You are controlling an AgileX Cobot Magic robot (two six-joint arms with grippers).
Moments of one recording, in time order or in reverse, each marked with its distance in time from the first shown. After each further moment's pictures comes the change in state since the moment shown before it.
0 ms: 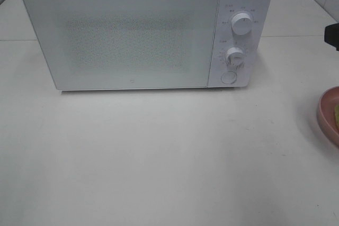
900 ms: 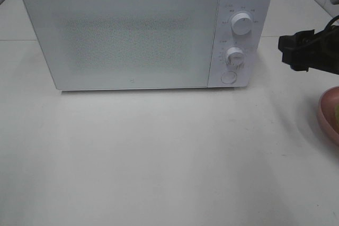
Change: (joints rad) left arm 0.000 0.000 0.000 0.000 0.000 0.000; right arm 0.048 0.351 0.102 0.193 -0.559 -0.141
